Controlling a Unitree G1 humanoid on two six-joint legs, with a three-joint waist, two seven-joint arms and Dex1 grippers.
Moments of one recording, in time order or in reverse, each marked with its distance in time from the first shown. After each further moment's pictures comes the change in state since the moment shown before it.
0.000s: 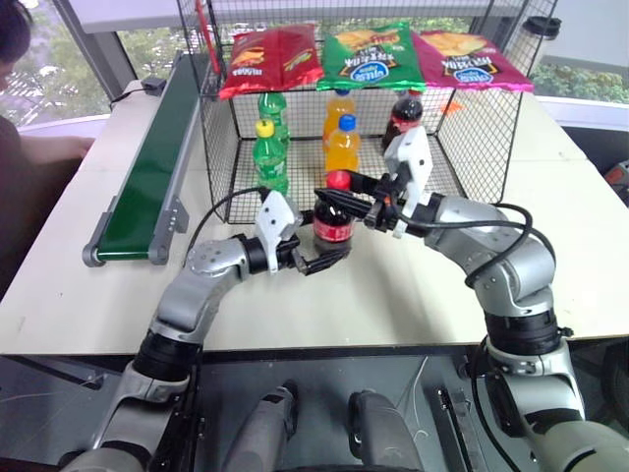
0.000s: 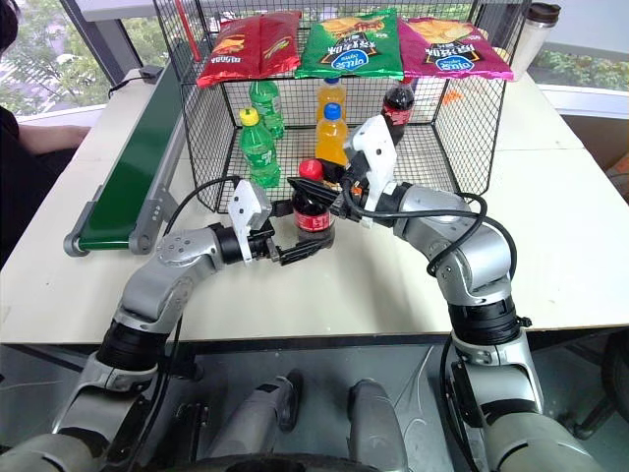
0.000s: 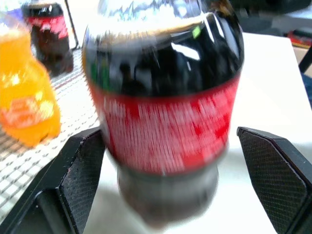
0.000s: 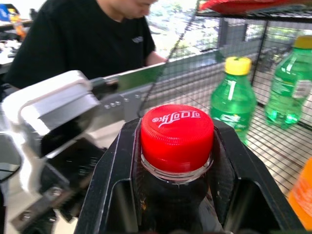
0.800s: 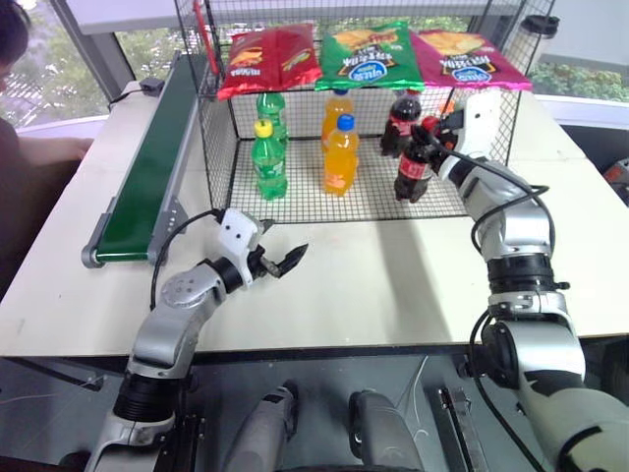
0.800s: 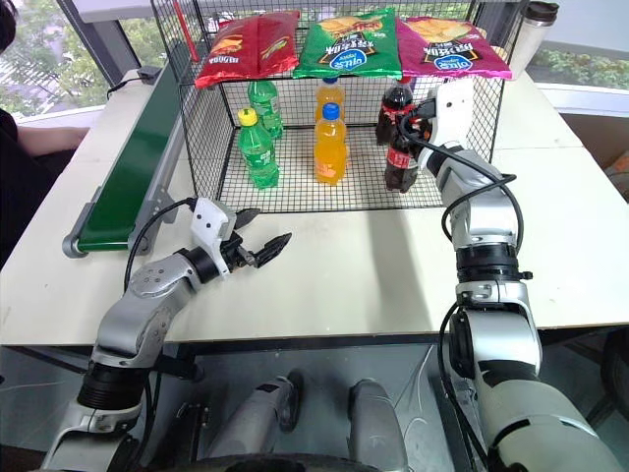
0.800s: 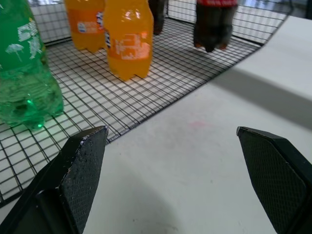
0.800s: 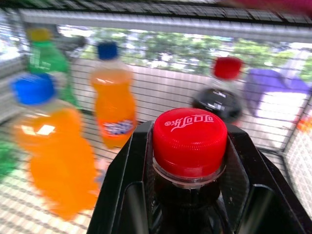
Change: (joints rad) left arm 0.192 -0.048 0.119 -0.114 0.031 0.020 0.259; right arm -0.250 0.002 -0.173 0.773 -0.314 -0.456 -0.322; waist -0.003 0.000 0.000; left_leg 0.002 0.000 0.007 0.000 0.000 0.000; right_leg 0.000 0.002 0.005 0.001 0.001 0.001
